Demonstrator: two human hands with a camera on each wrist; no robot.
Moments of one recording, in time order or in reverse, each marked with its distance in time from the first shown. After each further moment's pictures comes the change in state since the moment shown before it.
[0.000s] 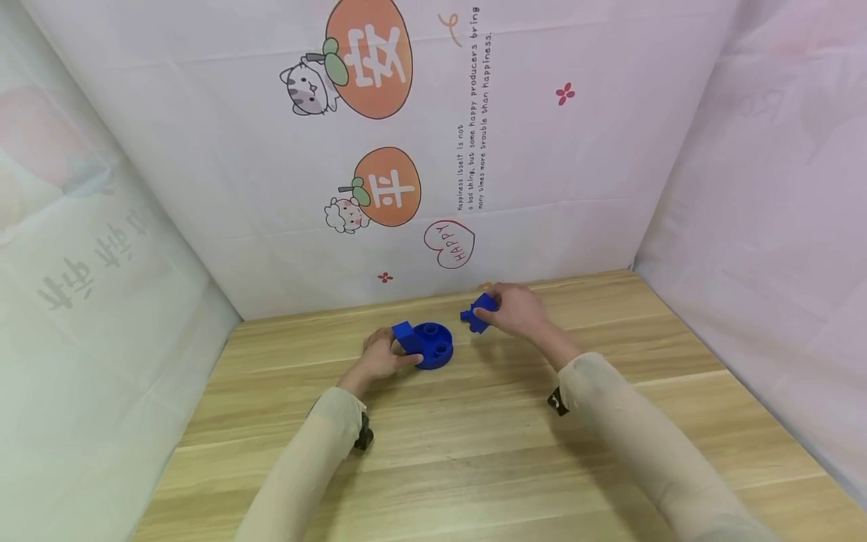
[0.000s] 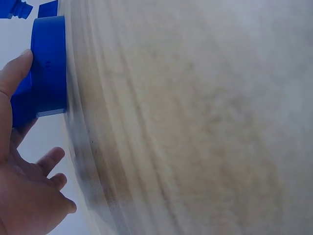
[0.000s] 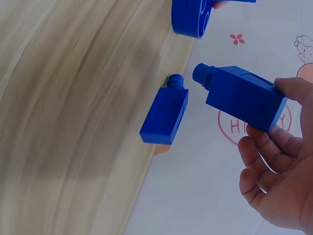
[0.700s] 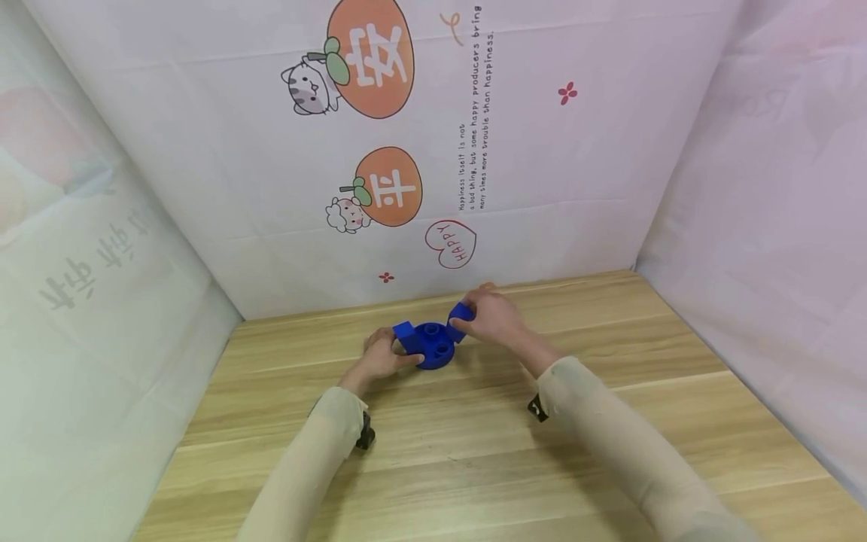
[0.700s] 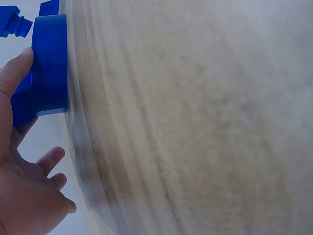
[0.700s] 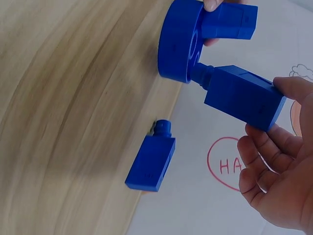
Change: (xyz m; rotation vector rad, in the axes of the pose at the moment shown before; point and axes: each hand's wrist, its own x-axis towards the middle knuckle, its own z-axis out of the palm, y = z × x) left_hand 0.003 -0.003 0.001 -0.032 0.001 -0.016; right_hand 0.001 -0.037 0.023 -0.004 0.000 -0.079
